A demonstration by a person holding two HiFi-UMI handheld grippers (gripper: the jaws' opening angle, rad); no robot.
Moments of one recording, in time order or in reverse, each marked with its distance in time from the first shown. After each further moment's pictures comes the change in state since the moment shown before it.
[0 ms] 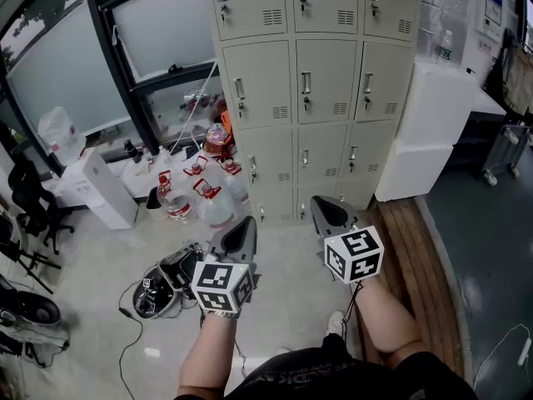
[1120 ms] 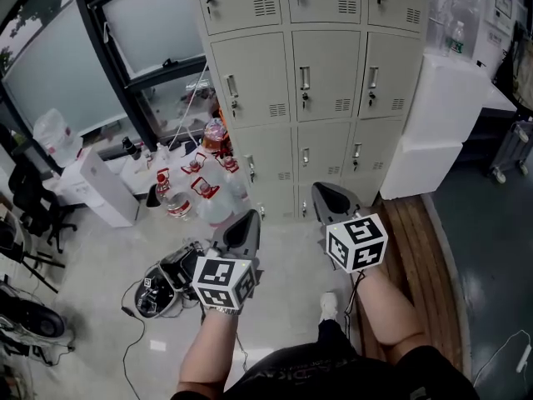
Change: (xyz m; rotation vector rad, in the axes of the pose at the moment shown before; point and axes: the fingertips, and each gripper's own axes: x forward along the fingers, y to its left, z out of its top) left arm 0.085 0.002 0.001 0.016 0.020 -0.007; right arm 0.059 -0.072 0.005 0.041 -0.017 0.011
